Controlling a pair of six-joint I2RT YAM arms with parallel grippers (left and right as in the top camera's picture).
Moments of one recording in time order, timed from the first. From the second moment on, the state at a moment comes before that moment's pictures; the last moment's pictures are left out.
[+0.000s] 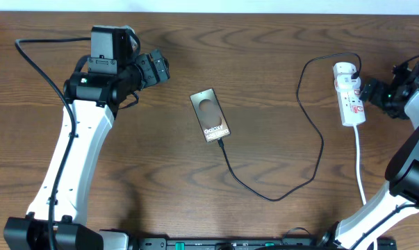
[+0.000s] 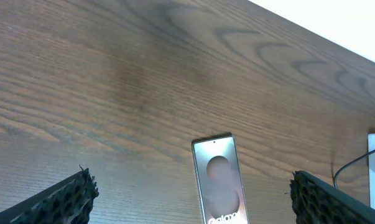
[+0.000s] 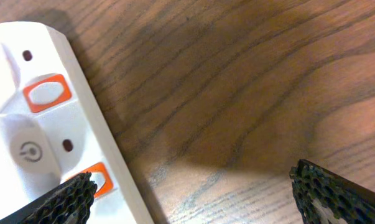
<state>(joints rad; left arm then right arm) -0.11 1.52 1.40 -0.74 0.15 -0.44 -0.51 2.07 1.39 -0.40 -0.19 0.00</state>
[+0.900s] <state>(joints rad) -0.11 1.52 1.40 -0.74 0.15 -0.44 -0.51 2.09 1.39 -0.40 -0.24 0.00</state>
